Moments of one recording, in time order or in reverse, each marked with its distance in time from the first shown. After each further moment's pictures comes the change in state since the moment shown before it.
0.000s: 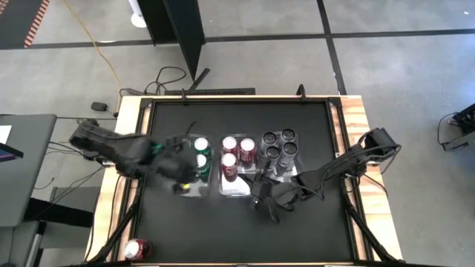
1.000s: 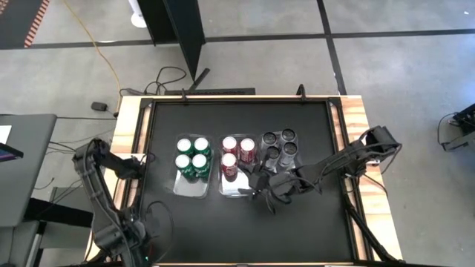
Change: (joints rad) left arm -0.670 0.236 -0.001 -0.089 0.582 -0.934; right arm -0.066 -0.022 0.000 -0.001 -0.007 -0.097
